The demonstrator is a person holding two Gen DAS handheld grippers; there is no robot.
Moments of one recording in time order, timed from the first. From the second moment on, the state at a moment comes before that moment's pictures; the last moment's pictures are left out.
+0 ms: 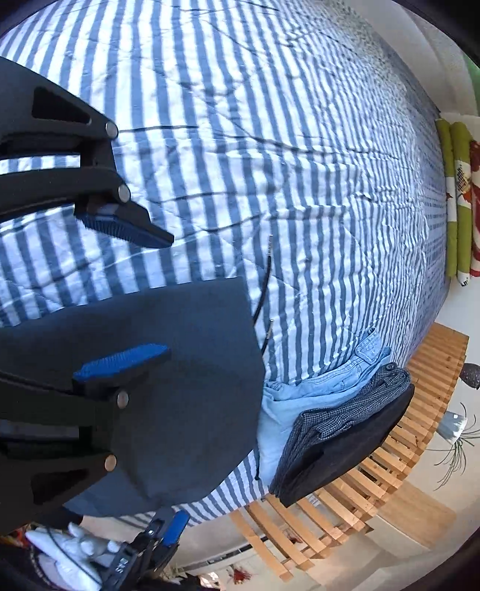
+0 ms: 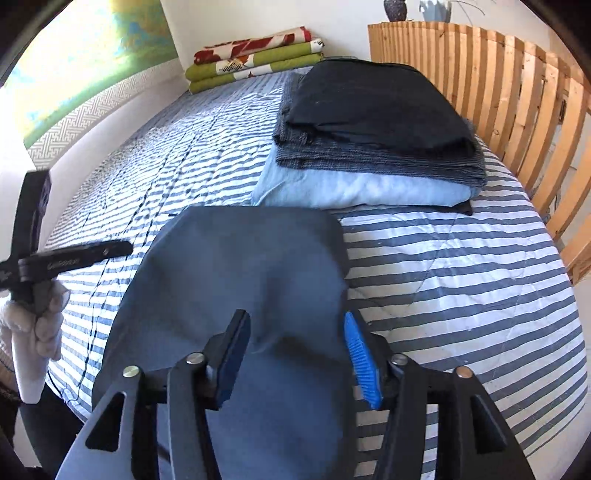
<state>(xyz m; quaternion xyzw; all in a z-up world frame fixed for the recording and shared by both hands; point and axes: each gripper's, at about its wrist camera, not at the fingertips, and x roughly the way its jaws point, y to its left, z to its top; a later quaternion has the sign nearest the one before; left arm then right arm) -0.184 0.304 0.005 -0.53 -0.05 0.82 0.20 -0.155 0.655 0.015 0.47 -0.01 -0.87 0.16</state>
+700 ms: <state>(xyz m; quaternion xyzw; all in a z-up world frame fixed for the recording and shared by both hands) -0.178 0.322 -0.046 -0.60 -0.12 0.75 0.24 -0.223 0.679 -0.040 0.60 -0.13 -0.75 0.24</state>
